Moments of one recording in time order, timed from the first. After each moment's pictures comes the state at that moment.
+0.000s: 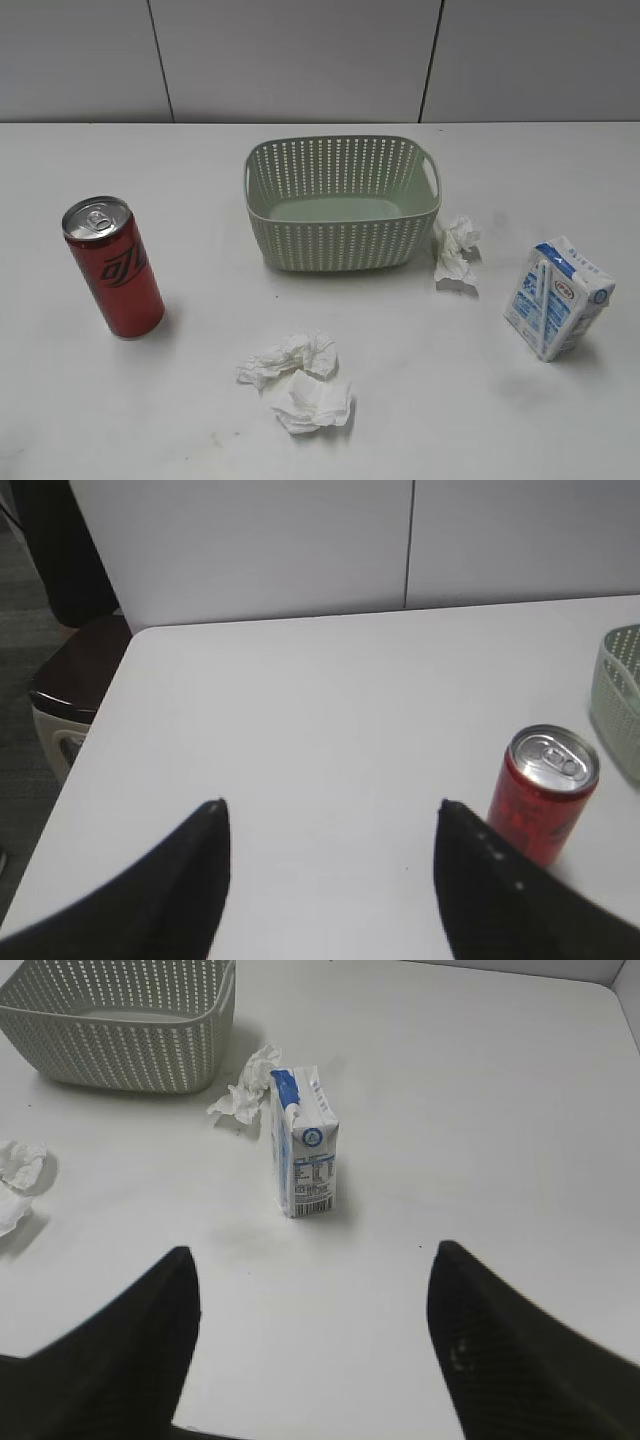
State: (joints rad) left arm 0.00 0.35 -0.64 -0.12 0.80 0.14; right arm 0.05 -0.01 -0.50 0.16 1.05 -0.17
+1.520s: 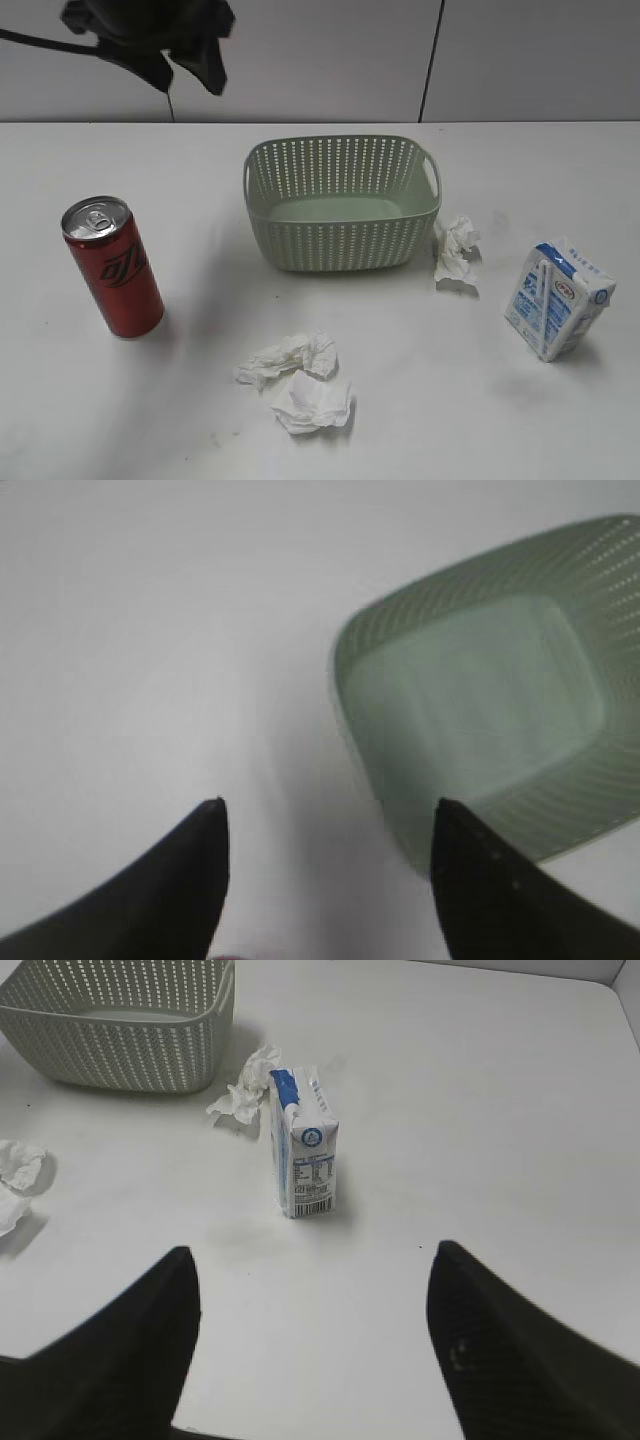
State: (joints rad) left arm -0.44 1.89 -1.74 -0.19 1.04 -0.02; right arm 0.05 -0.01 -0.50 0.16 1.05 -0.17
